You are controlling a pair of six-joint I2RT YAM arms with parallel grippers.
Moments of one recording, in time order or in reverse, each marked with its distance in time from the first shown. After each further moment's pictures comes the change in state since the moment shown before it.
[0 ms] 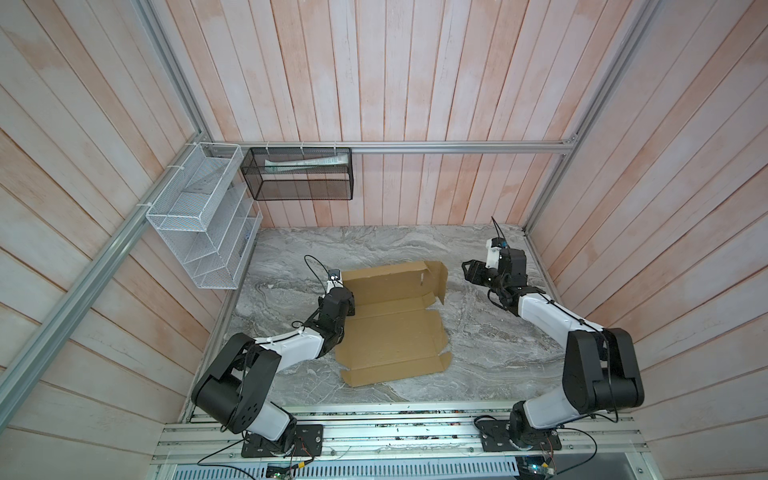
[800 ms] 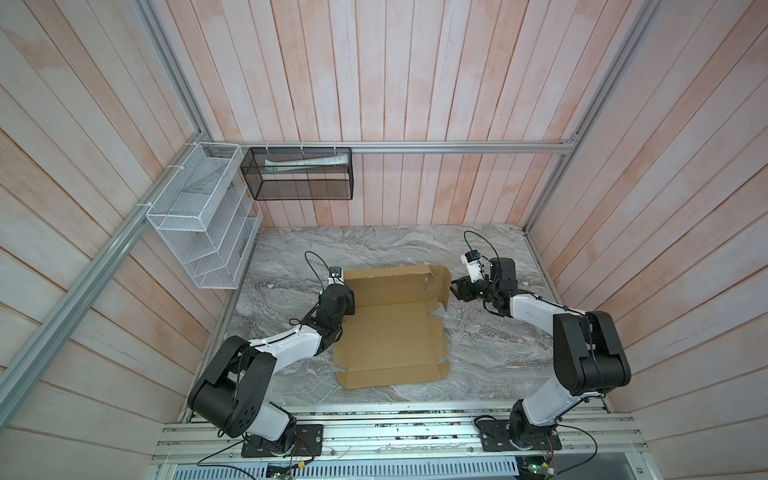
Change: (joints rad) left arm 0.021 -0.026 0.027 -0.063 0.088 0.033; right arm 0.016 0.086 -0.051 0.013 -0.245 -0.394
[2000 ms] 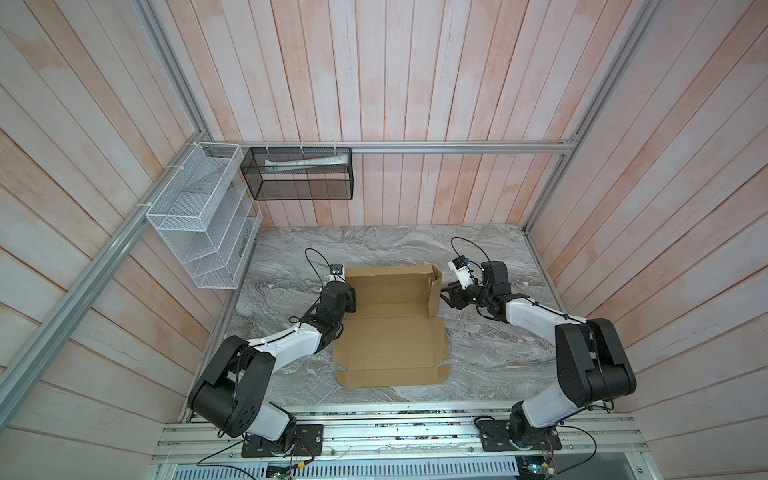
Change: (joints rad) left arm 0.006 0.000 0.026 -0.008 0.040 0.002; right arm 0.089 -0.077 -0.040 -0.048 -0.054 -0.039
